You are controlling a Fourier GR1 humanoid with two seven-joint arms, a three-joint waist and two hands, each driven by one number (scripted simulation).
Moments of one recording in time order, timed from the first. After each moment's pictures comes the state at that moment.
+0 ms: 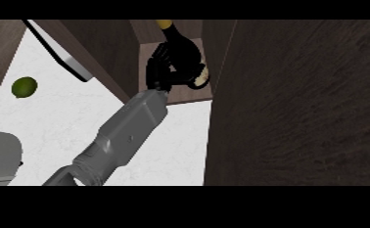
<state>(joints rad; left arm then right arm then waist) -0.97 0.00 -0.56 -0.35 1.29 0.34 -0.65 -0.14 -0.03 0.10 -2.29 -0.18 0.18 0.45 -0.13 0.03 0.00</state>
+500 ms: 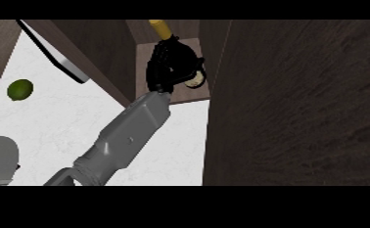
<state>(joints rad) -0.94 0.00 -0.60 -0.41 1.43 0.40 -0.74 -0.14 -0.03 0.10 -2.29 -0.19 0.19 0.44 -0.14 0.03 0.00</state>
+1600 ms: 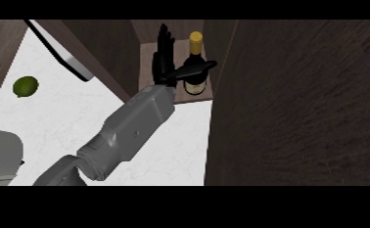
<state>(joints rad) -1.05 0.00 -0.78 -0.33 1.47 0.48 -0.78 -0.13 -0.03 0.09 -2.28 -0.19 0.20 0.42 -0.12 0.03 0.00</state>
